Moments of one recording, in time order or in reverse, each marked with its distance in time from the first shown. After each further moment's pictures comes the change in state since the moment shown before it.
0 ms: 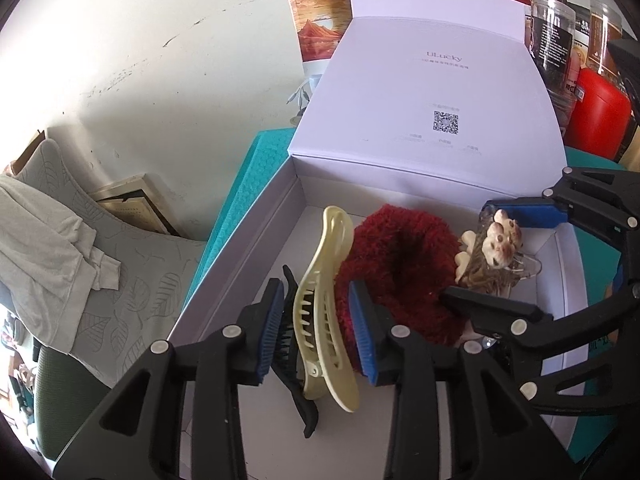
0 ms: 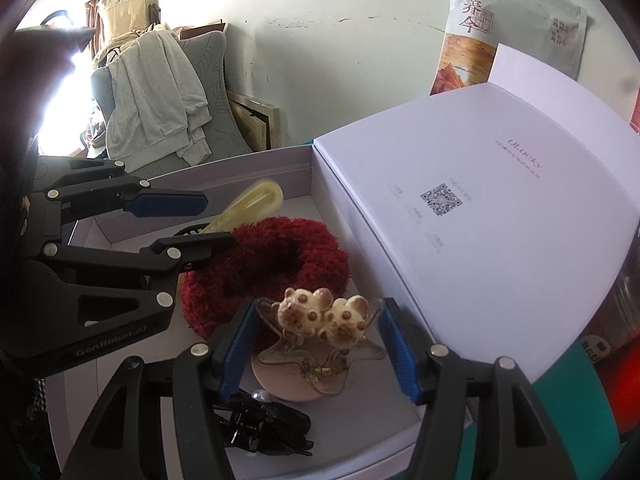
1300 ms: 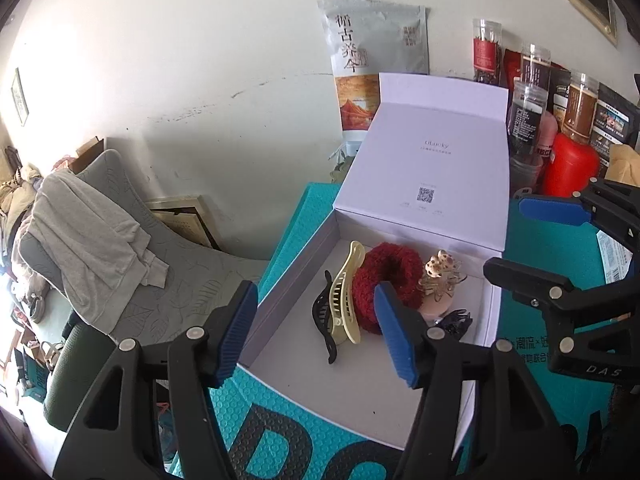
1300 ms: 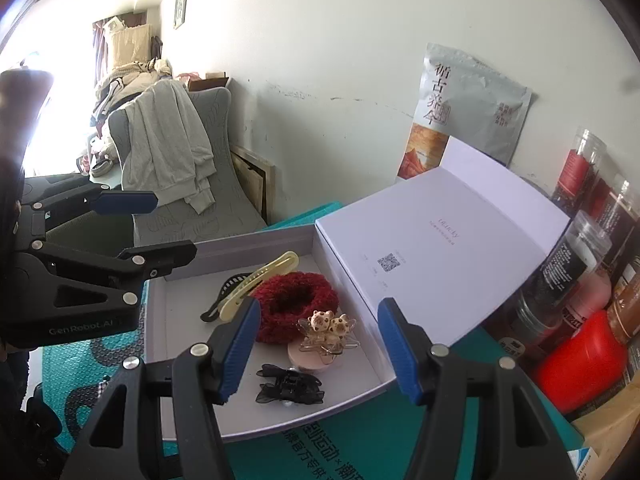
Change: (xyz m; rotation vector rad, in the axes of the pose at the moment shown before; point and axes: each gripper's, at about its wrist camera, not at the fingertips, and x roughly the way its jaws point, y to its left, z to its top) left arm -0.182 0.016 -0.021 -0.080 -0.139 0.100; right arm -0.135 0.029 0.008 -0.002 -0.172 -0.071
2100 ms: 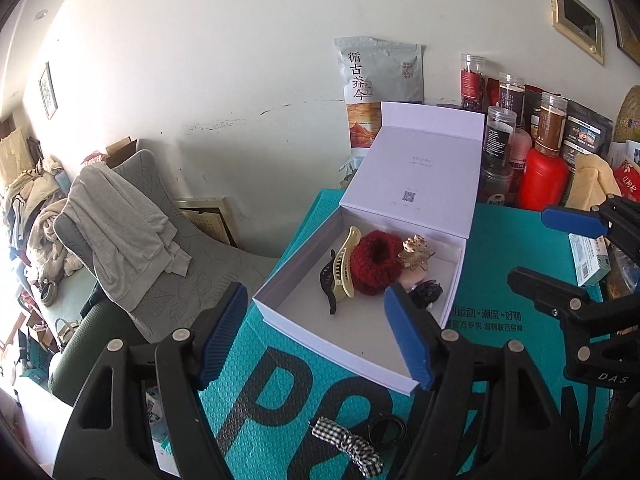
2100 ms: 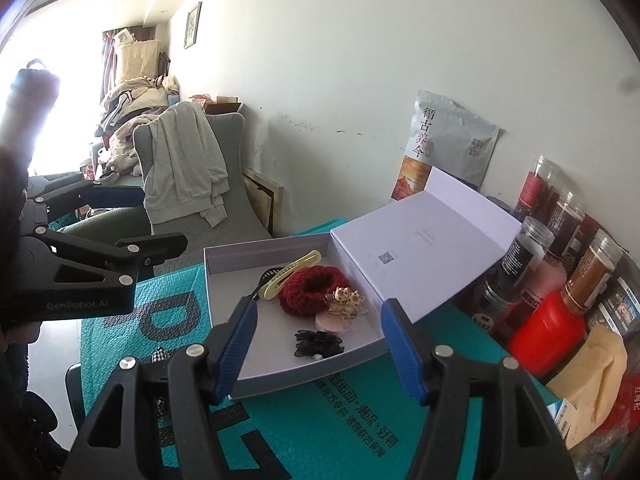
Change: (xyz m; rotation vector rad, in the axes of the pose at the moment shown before) left arm -0.135 -0.005 -0.051 -0.057 -0.061 0.041; right arm -0.104 0.042 -0.032 -0.012 -0.071 -0.031
